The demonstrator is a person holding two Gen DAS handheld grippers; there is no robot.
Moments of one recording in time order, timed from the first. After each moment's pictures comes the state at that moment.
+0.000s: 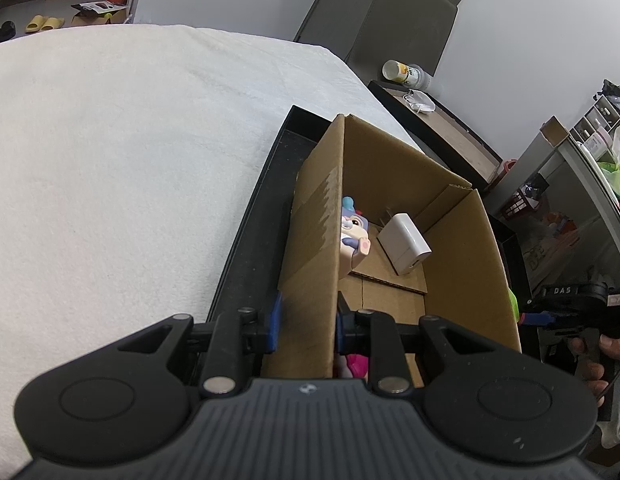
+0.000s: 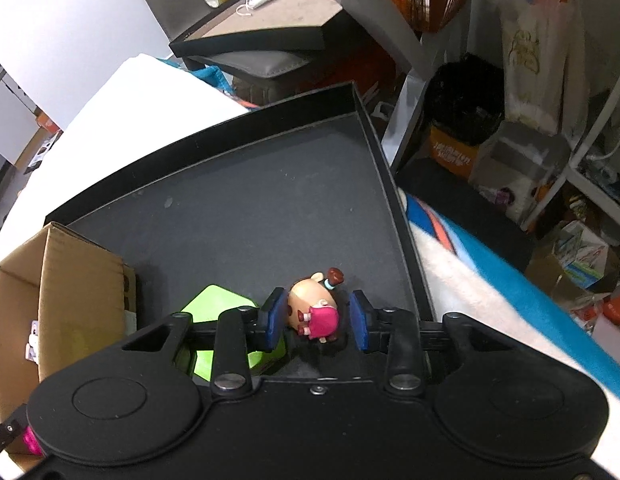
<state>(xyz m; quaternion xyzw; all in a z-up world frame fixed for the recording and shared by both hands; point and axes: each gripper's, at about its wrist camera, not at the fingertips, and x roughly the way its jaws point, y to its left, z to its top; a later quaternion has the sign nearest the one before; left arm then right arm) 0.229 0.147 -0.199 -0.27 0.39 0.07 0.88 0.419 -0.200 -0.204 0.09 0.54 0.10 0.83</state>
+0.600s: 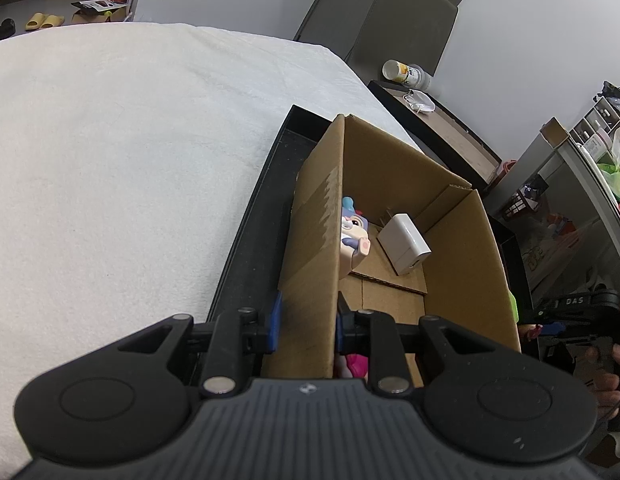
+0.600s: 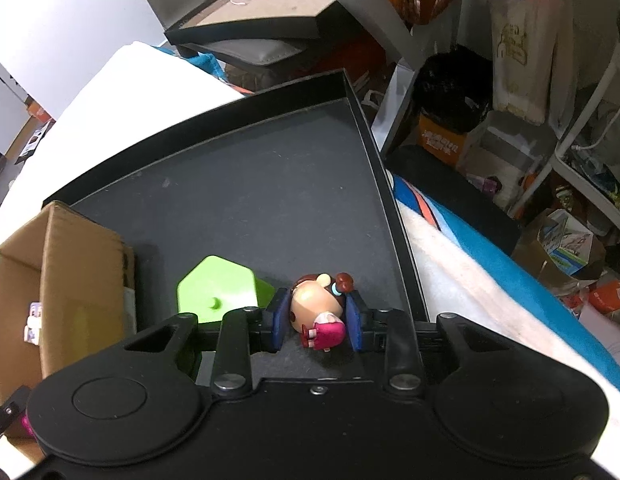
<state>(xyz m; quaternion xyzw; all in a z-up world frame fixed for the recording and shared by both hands) 0.229 0.147 -0.198 -0.28 0.39 0.07 0.88 0.406 -0.199 -0.186 0.07 0.55 0.09 0.83</state>
